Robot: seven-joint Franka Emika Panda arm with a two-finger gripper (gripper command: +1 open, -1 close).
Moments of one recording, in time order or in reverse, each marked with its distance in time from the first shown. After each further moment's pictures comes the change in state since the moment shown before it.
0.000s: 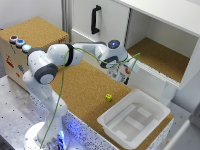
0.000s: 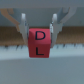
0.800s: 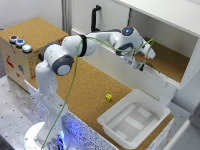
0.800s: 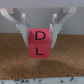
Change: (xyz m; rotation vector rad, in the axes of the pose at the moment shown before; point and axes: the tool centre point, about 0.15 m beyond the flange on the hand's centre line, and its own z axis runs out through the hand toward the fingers) arm 0.092 0.002 0.076 -0.045 -0.045 -0.025
